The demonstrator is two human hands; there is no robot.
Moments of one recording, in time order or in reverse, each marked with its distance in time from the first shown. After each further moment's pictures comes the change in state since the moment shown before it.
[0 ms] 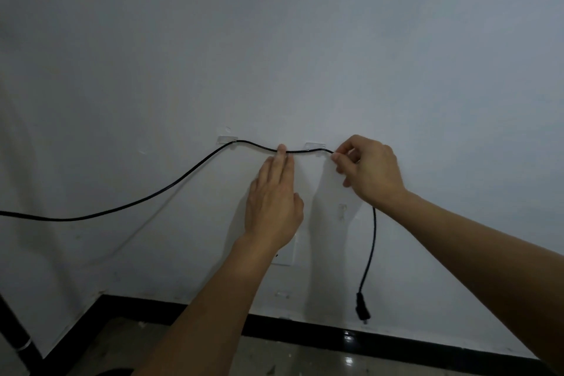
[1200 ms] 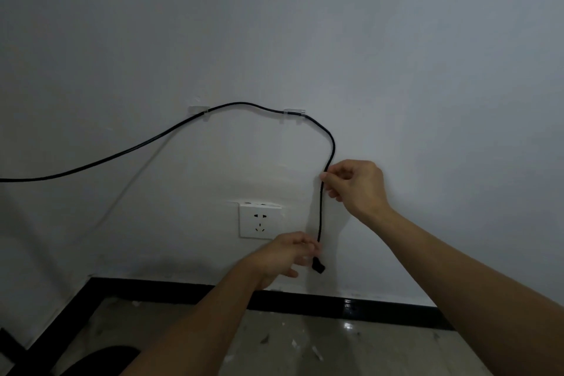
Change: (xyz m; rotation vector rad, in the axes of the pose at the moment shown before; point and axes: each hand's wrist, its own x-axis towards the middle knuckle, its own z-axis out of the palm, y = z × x) left_hand -0.069 -0.005 0.086 -0.908 -0.907 -0.559; right_hand -0.058 0.056 0.031 0.334 -0.072 0.315
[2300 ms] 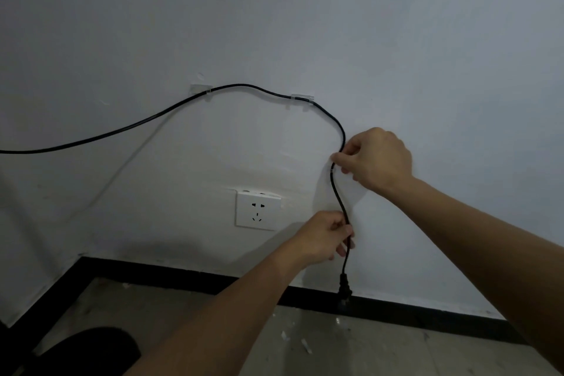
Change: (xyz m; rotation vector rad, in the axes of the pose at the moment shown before) left_hand 0.022 0.036 0.048 0.043 0.017 0.272; right_hand 0.022 -0.037 -0.025 -0.656 -0.042 -0.100
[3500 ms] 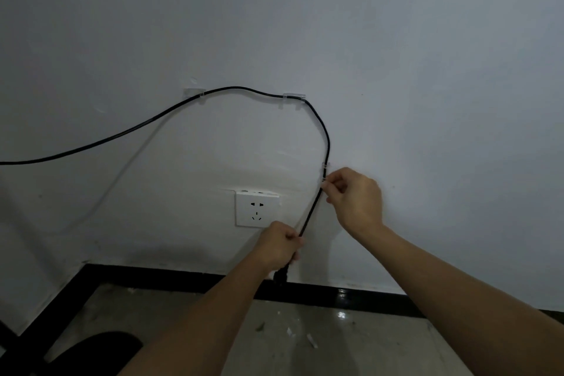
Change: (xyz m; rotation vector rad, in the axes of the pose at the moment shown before) left_hand -0.010 -0.059 -0.038 0.159 0.277 -0.226; right_hand -0.045 0.027 0.078 0.373 0.136 0.053
